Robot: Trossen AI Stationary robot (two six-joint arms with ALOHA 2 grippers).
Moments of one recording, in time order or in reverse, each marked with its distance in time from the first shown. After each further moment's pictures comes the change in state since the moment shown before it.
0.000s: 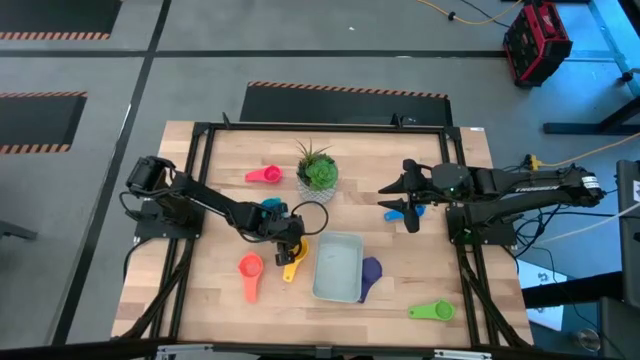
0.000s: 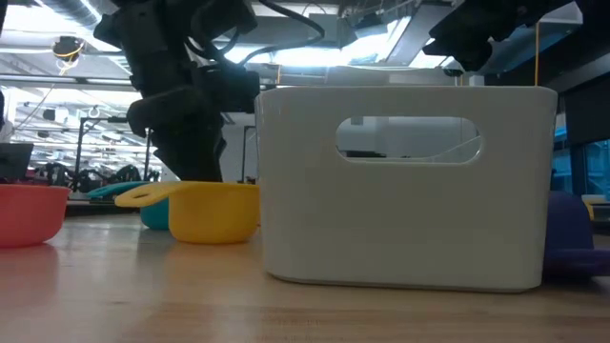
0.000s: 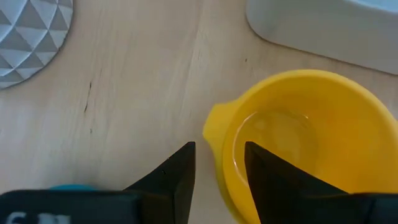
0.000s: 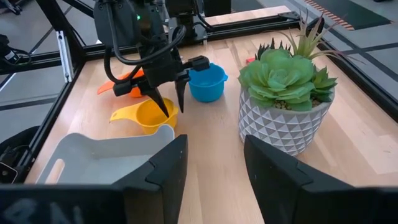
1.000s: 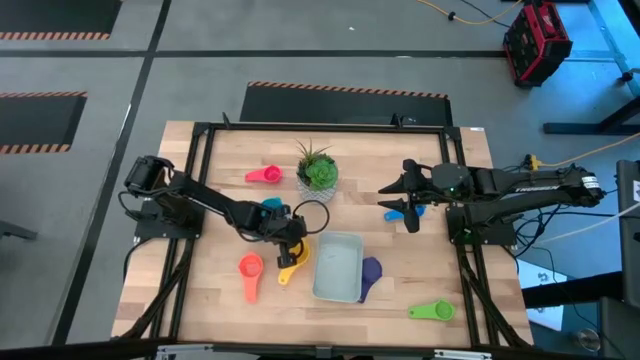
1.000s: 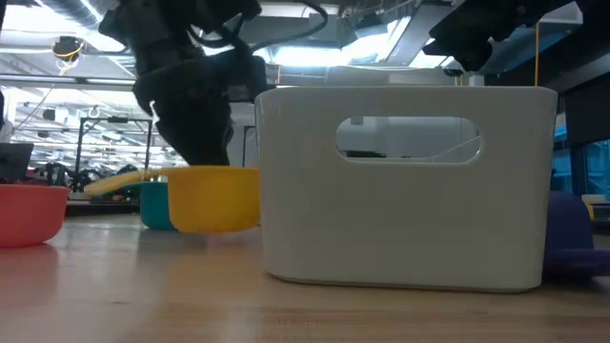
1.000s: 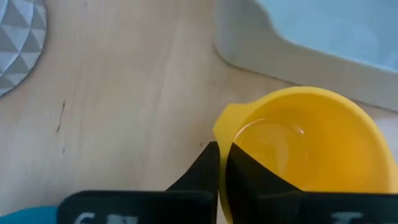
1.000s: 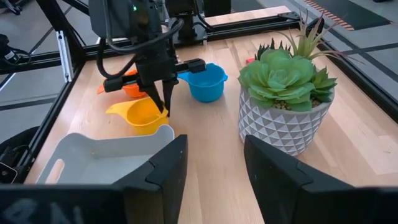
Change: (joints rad) left arm 0.000 -0.017 0.019 0.036 0.069 -0.006; right arm 0.000 0.000 0.000 0.000 0.000 -0.001
